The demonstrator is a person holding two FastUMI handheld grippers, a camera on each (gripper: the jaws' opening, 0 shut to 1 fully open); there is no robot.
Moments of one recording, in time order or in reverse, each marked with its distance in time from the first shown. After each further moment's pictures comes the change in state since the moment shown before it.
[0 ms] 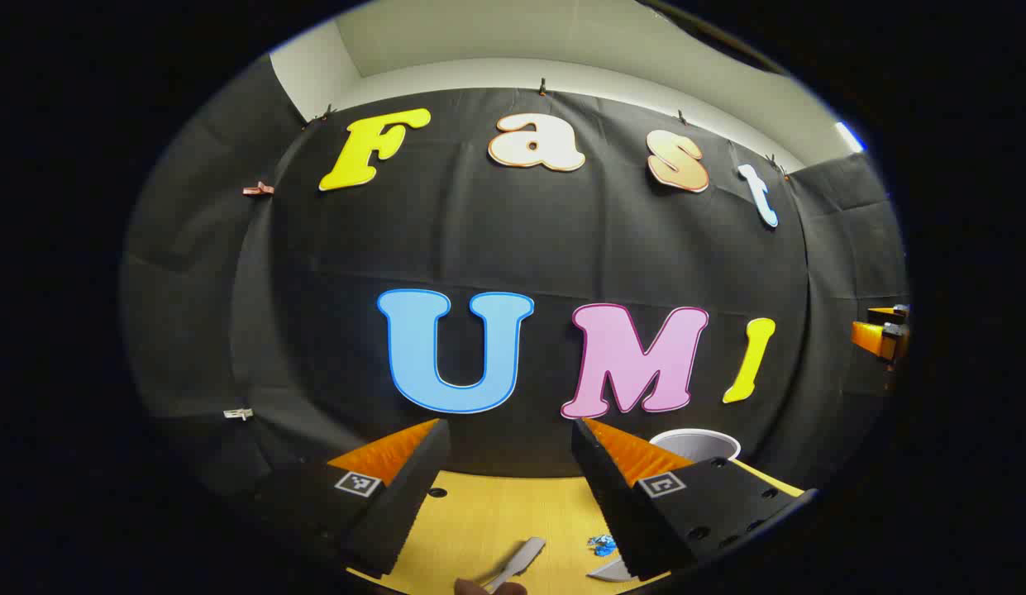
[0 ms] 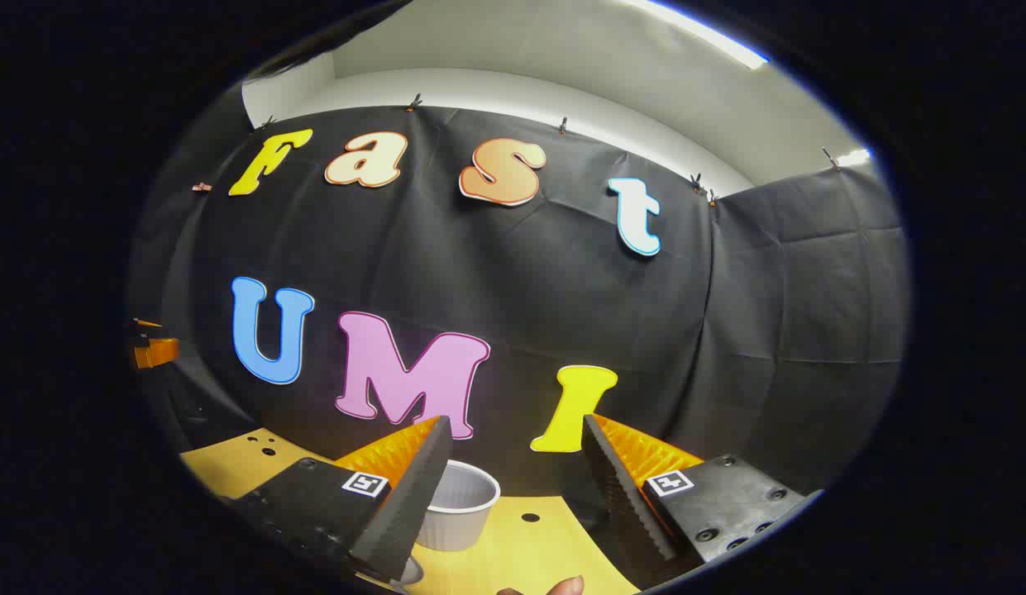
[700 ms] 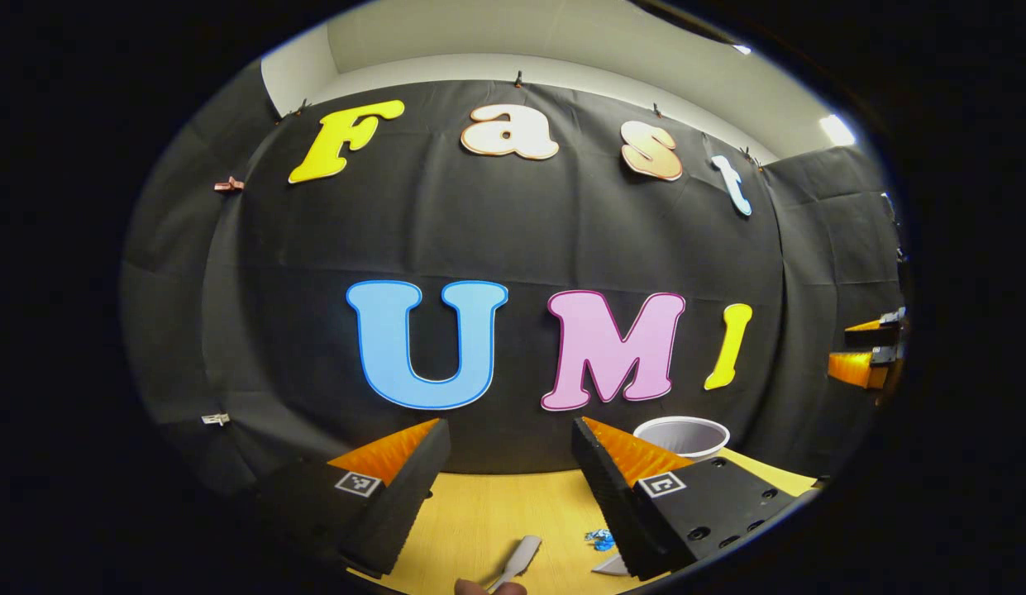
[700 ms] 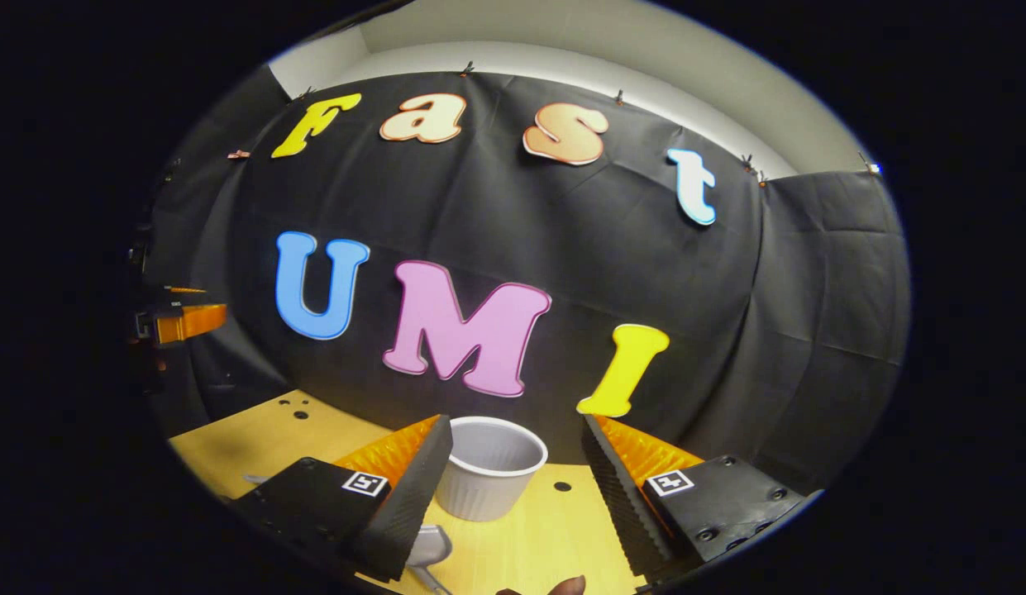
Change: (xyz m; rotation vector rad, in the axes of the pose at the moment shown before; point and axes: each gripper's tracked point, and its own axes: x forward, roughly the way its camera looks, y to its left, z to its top) left arm 0.011 -0.009 -0.019 0.030 0.016 -0.094; right arm -0.025 0.080 -0.063 -0.046 0.187 0.189
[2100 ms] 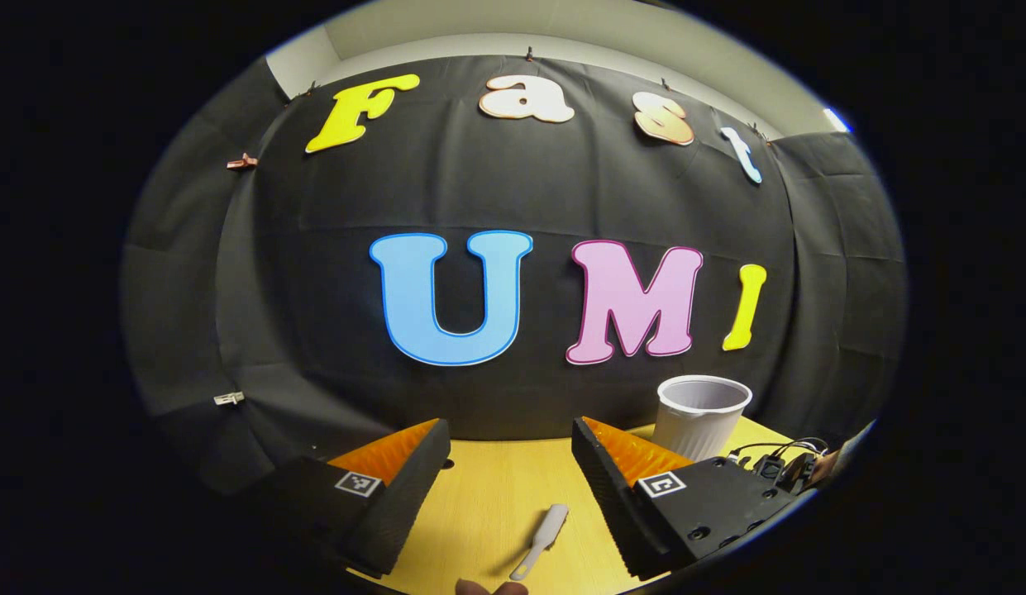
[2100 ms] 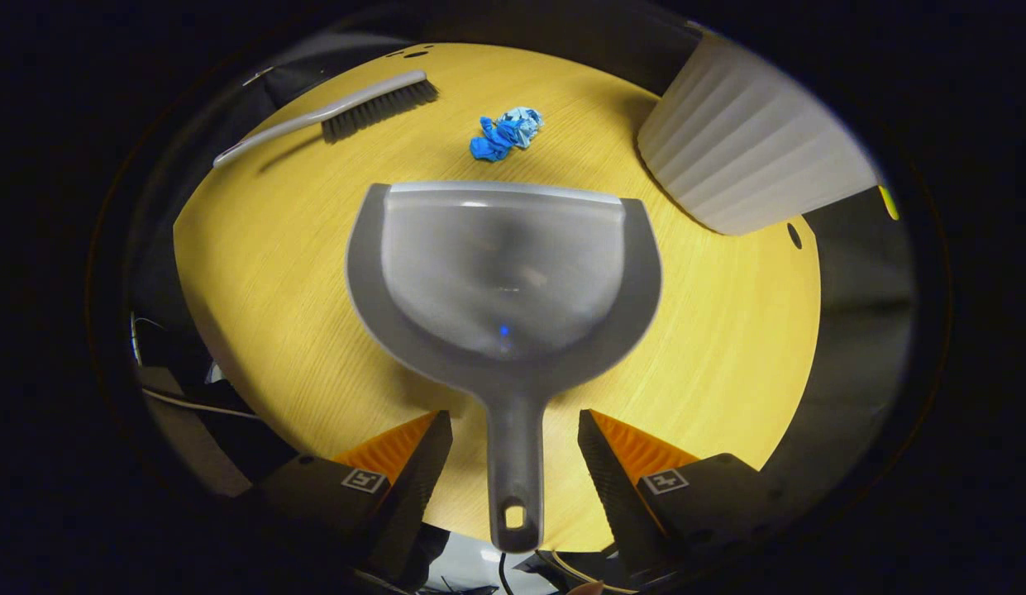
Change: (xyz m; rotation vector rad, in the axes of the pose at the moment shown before) left arm -0.017 0.042 -0.067 0.005 0.110 0.051; right arm 0.004 0.142 -0.447 -0.264 1.241 0.491
